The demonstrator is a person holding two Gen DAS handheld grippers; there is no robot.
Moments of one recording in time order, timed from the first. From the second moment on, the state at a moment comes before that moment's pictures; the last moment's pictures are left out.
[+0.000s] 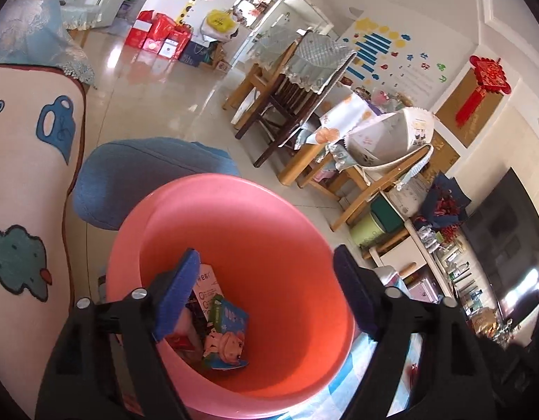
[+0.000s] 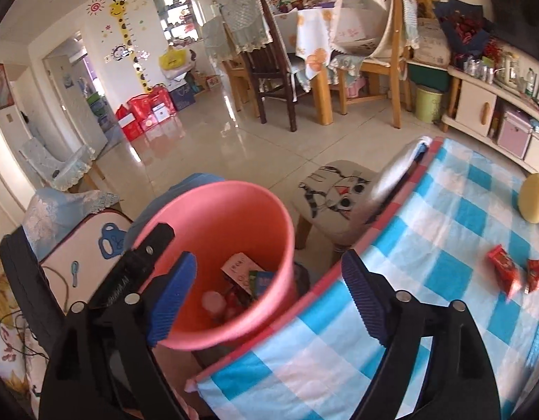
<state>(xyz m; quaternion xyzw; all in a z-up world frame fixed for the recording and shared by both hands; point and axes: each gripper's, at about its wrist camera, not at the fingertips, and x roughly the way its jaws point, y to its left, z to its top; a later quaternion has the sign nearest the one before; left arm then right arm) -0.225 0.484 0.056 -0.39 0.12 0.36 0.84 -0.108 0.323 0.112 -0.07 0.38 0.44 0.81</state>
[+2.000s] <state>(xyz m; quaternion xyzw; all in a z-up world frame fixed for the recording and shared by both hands) -0.097 0.236 0.062 -0.06 0.28 0.04 0.96 -0.063 -0.109 0.173 0.04 0.28 0.14 0.95</state>
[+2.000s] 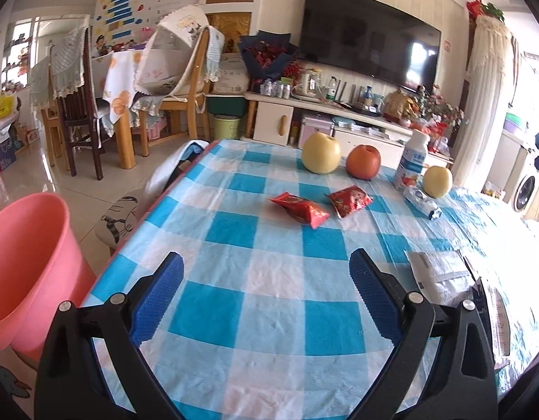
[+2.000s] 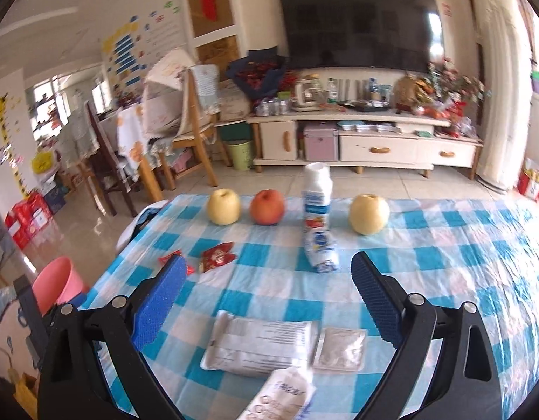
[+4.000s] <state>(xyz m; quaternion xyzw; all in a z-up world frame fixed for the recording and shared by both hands) 0.134 0.129 0.009 0.08 0.43 -0.11 0.89 -0.001 -0.095 0.080 -0.04 0.50 0.21 0.84</state>
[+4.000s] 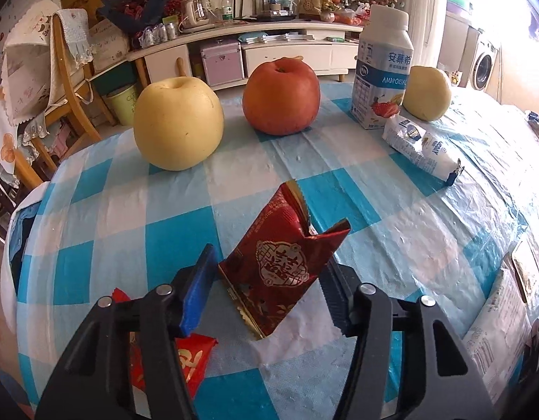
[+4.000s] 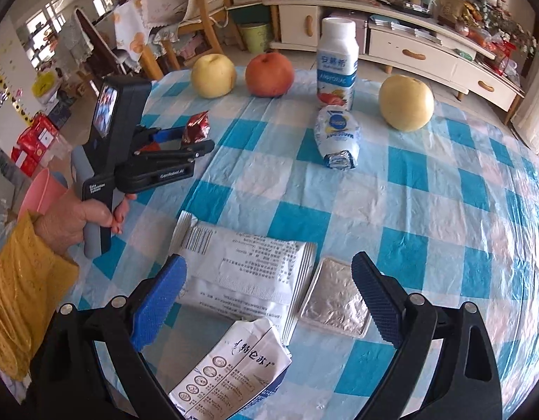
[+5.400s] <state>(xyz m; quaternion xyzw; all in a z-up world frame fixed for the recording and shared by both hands) -0.055 0.135 0.035 -0.05 0.37 -0.09 0.92 -0.070 -0.069 0.031 -0.13 0.57 0.25 0.77</state>
